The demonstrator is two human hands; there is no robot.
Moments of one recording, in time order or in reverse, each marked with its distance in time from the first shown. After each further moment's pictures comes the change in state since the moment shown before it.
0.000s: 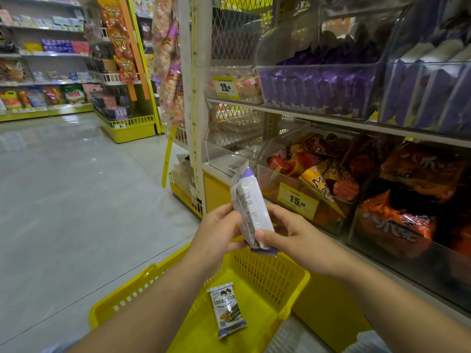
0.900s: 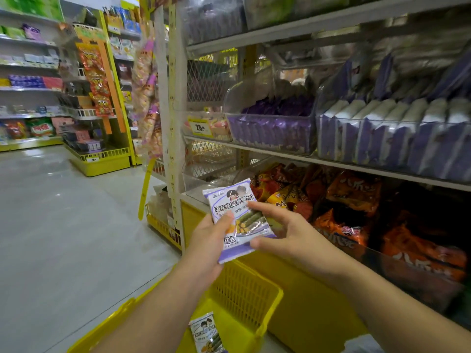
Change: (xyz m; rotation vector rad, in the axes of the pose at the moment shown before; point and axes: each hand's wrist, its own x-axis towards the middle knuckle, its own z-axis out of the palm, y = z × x) left_hand -0.028 0.045 0.042 -0.349 -0.033 0.091; right_hand -0.044 -0.058 -0.028 0.040 0.162 -0.026
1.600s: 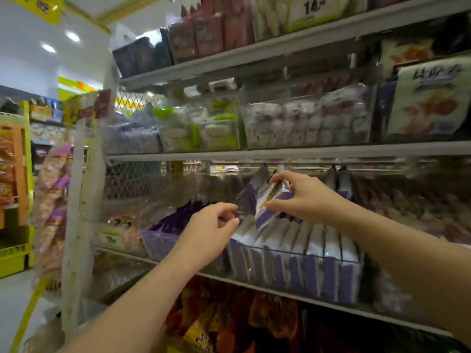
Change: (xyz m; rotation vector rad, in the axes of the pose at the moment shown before) left_hand 0.102 0.122 0.205 1.057 -0.264 0.765; right_hand 0.036 -0.178 -0.238 -1.021 0.571 -0.078
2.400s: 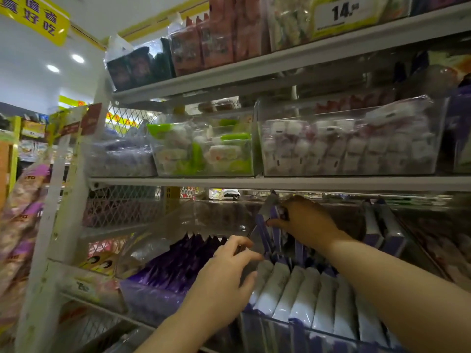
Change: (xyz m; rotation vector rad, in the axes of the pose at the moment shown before) left_hand 0.057 -0.061 0.040 0.180 -0.094 0.295; right_hand 0.123 0.056 0.063 -0.505 0.064 0.079
